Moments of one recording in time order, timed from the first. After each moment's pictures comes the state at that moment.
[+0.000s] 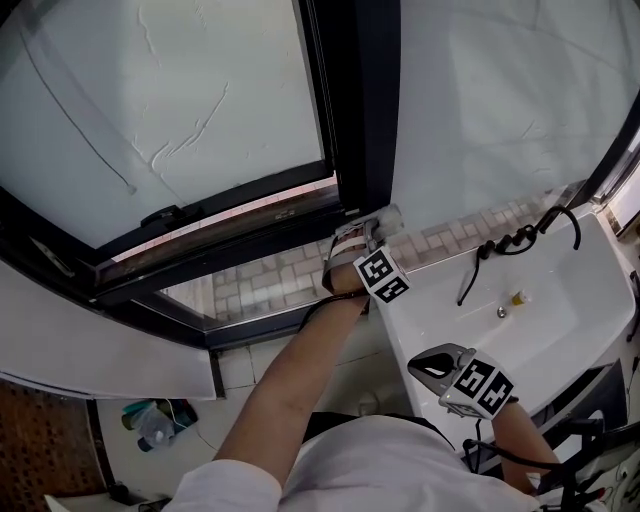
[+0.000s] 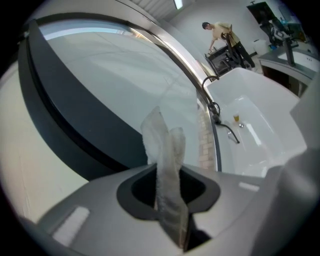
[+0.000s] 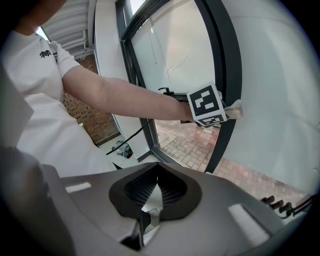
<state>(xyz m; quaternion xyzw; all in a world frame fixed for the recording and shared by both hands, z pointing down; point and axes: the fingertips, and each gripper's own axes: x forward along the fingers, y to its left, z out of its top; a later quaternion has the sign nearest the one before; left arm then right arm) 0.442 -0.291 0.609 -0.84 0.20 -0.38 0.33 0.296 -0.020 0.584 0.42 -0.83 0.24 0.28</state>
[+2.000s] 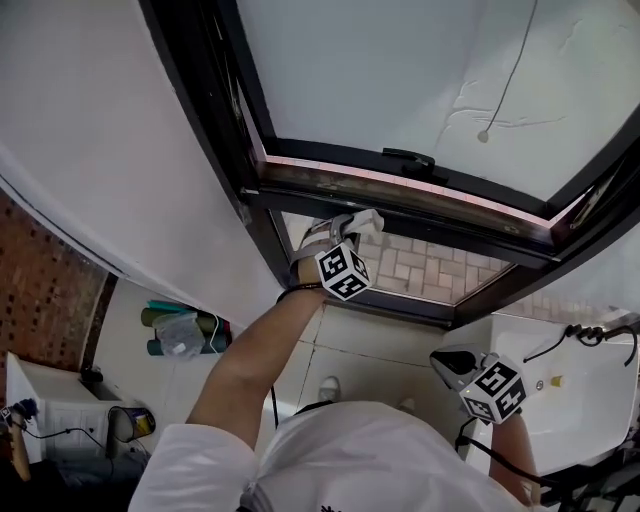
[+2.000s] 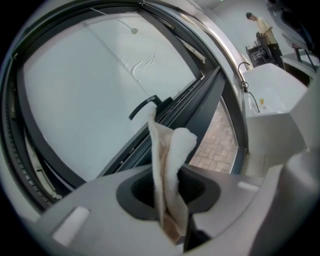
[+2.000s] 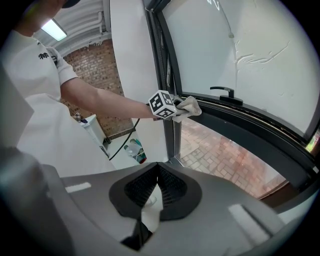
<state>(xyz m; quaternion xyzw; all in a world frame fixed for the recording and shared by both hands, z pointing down) -0.104 -0.482 0.610 -0.81 0.38 -0.38 0.21 0.003 -0.172 0.568 0.32 -0.87 0.20 0.33</state>
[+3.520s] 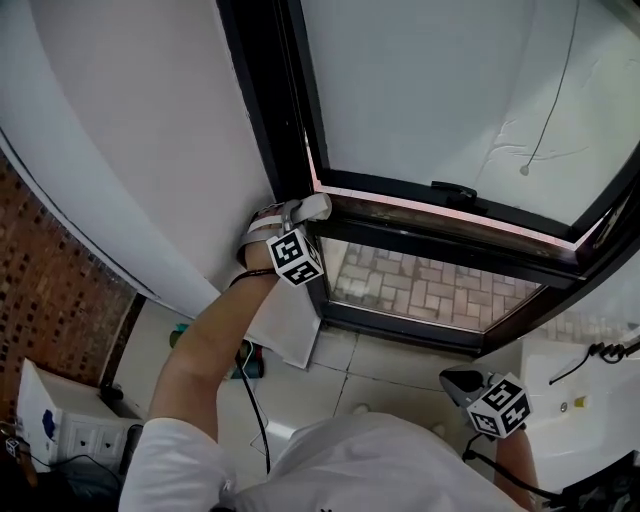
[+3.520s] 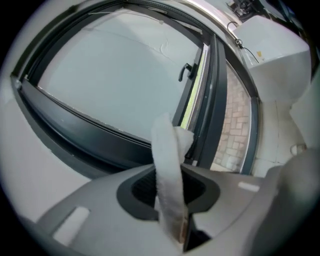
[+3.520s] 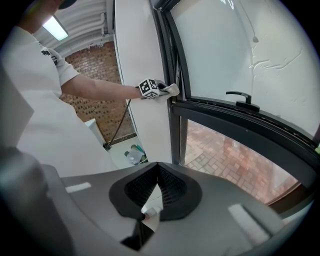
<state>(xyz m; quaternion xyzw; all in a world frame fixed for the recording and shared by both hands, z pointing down) -0.343 -0.542 0.507 -0.68 0.43 -0.49 0.33 -0.076 -0.176 0.570 0.33 -0.87 0.20 0.31</state>
